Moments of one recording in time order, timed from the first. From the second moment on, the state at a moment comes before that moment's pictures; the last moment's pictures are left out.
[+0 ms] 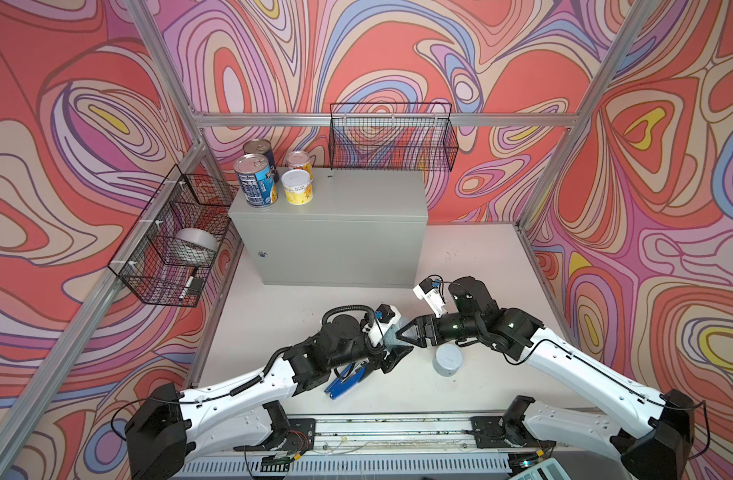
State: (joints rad) left arm -0.97 1.05 0.58 0.15 0.16 -0.10; right arm 0.71 1.09 0.93 -0.54 -0.53 0.58
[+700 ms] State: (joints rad) left arm -0.98 1.08 0.59 0.17 0.15 -0.10; right arm 0.69 1.08 0.90 -0.52 -0.53 0.59
